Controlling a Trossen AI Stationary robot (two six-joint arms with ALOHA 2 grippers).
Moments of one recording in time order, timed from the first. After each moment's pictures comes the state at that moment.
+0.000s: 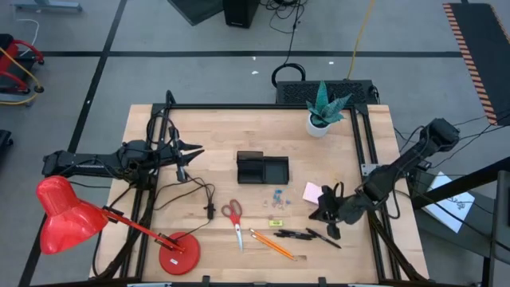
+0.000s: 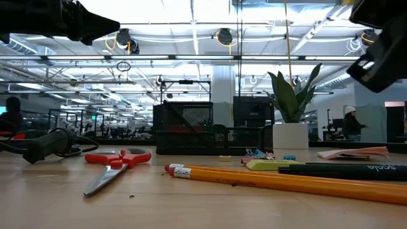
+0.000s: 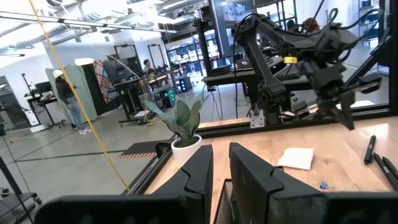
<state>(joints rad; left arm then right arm) 0.05 0.43 0.25 0.26 -0.16 0.24 0.69 1.13 0.48 -0.09 0.31 0.73</state>
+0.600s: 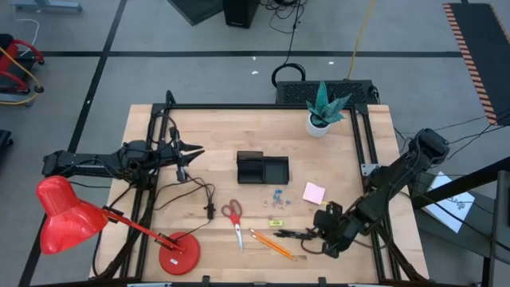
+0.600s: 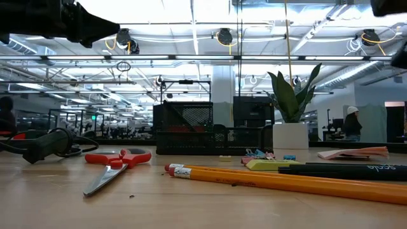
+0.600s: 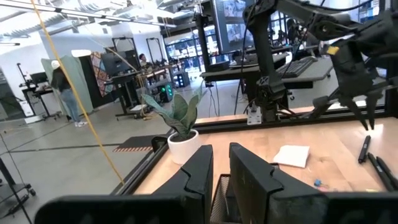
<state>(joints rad) 0.05 0.43 0.25 0.24 -0.16 0.20 0.77 1.44 0.86 -0.59 0.13 1.10</state>
